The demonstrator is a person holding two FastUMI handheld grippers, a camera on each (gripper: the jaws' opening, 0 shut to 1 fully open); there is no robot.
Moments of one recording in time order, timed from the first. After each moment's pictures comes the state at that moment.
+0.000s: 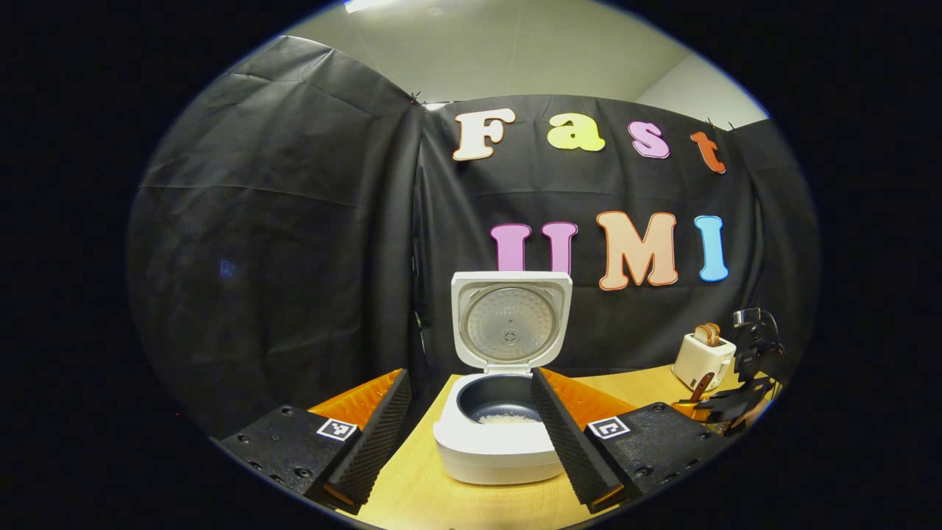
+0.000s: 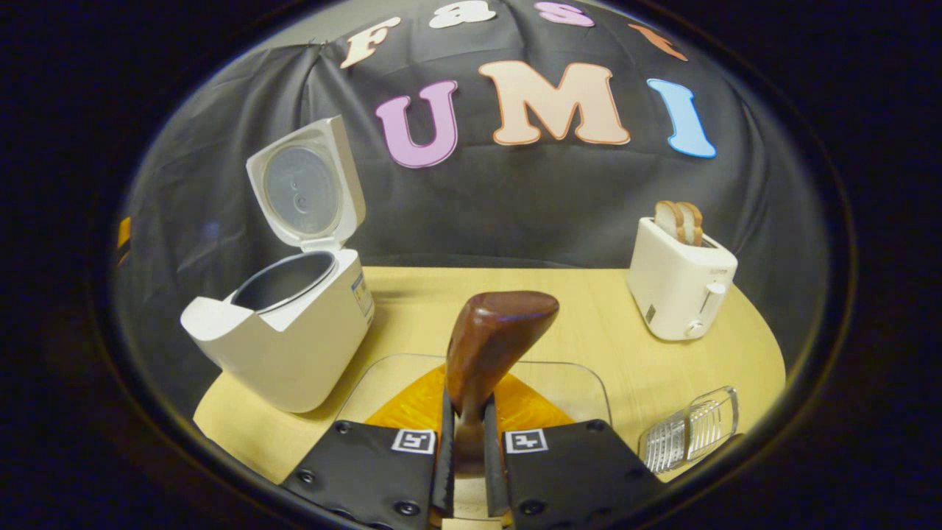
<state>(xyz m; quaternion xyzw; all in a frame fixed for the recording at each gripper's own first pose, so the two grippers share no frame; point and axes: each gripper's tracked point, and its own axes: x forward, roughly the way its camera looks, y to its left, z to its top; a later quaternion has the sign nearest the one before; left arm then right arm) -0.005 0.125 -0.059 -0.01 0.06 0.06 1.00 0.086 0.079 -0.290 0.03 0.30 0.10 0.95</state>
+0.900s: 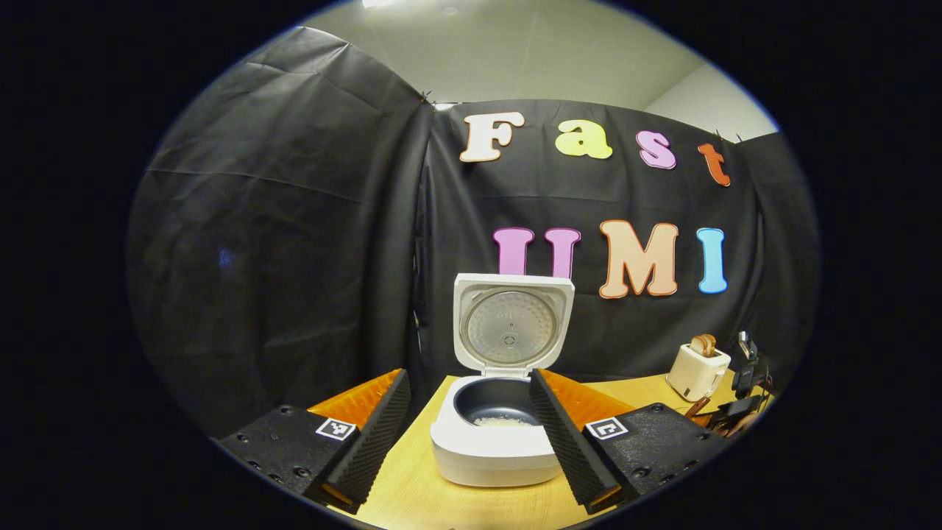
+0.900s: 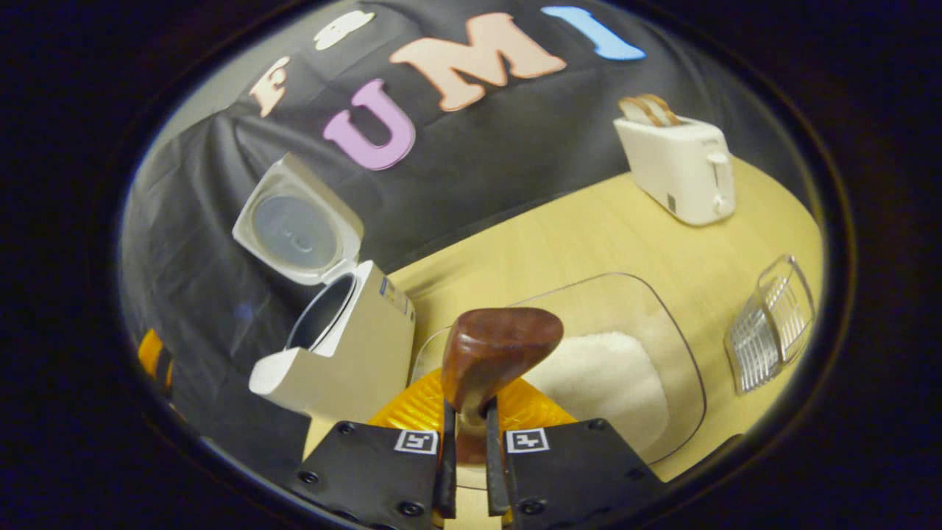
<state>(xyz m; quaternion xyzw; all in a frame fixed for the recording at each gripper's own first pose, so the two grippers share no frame) -0.001 0.123 -0.056 -0.03 0.05 0.05 1.00 0.057 0.090 -0.307 0.30 0.39 0.08 0.87</state>
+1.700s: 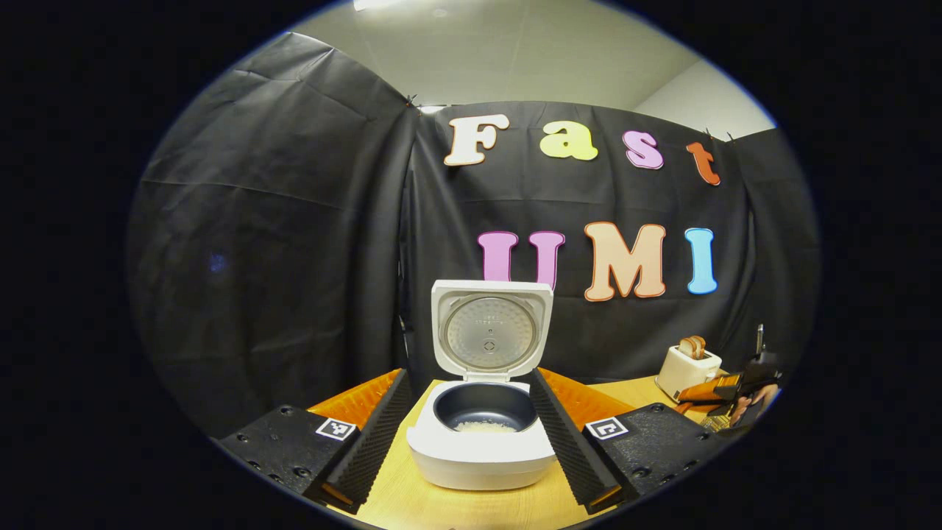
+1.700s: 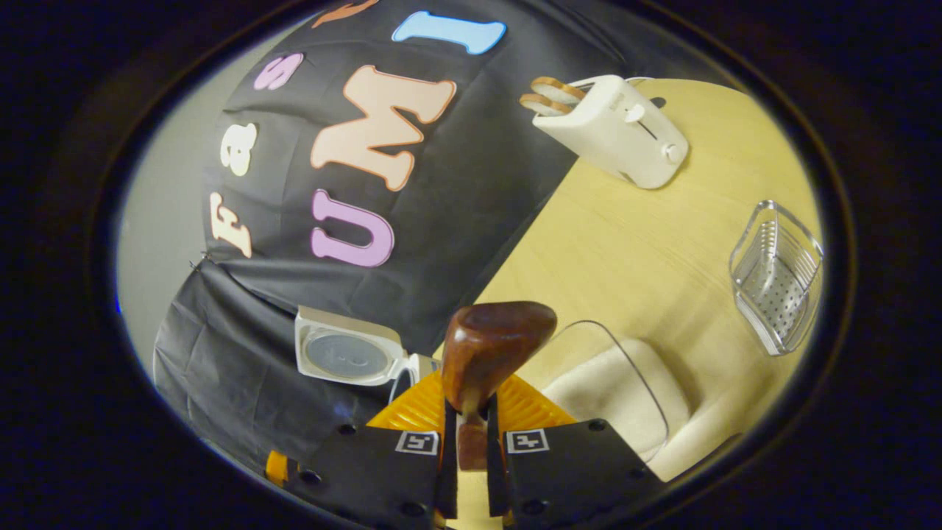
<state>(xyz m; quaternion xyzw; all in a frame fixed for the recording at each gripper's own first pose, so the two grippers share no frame) 0.003 0.095 -0.047 -0.03 0.04 0.04 1.00 0.095 0.044 -0.223 0.52 0.33 0.07 0.79</state>
